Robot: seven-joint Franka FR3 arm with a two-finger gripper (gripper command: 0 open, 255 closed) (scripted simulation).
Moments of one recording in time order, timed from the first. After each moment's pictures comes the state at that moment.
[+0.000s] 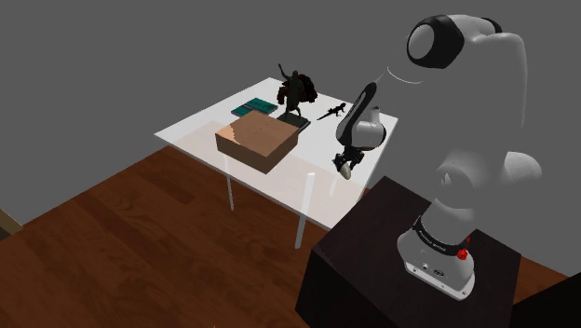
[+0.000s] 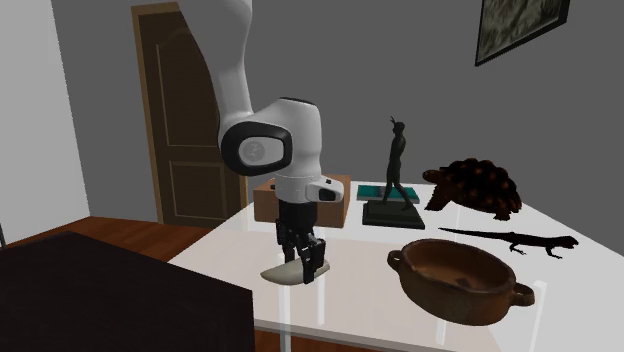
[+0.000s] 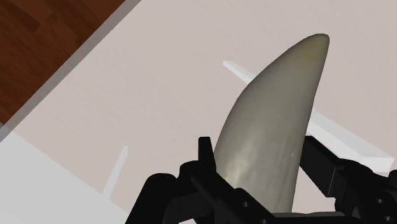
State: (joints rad) arm -0.48 0.57 0.01 -2.39 0.30 2.98 -0.28
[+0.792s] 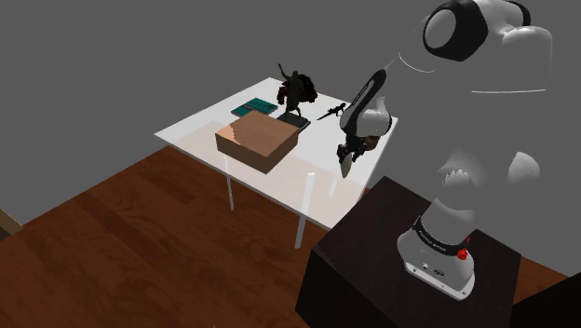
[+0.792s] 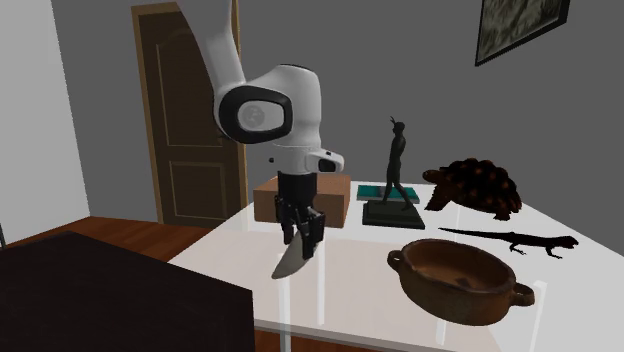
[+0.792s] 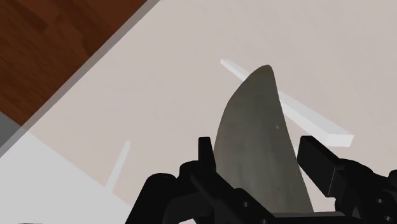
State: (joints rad) arm -0.43 0.41 -0.05 -2.44 0.27 2.87 -0.24
